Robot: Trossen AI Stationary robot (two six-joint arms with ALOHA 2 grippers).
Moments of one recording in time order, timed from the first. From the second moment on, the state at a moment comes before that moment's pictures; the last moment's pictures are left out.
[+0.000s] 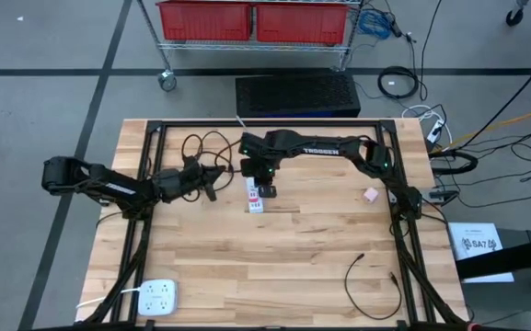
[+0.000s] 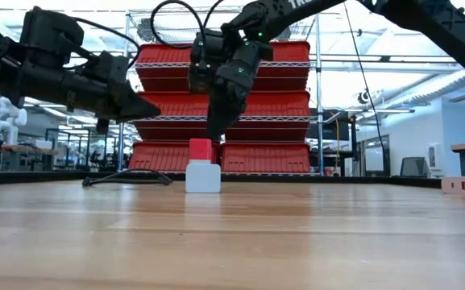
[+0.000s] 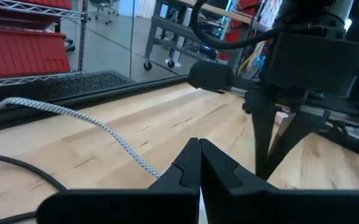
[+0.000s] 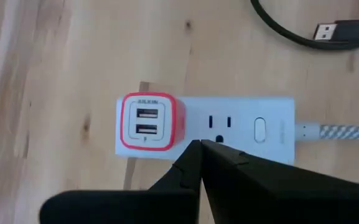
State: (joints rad) left arm 0.18 1.20 0.07 1.05 -0.31 -0.35; right arm -0.25 2.24 1.97 -0.96 -0.32 -0.32
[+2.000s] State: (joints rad) left arm 0.41 1.41 0.38 0.25 -0.28 -0.65; right arm -0.36 2.09 1.62 -0.78 -0.27 -0.28
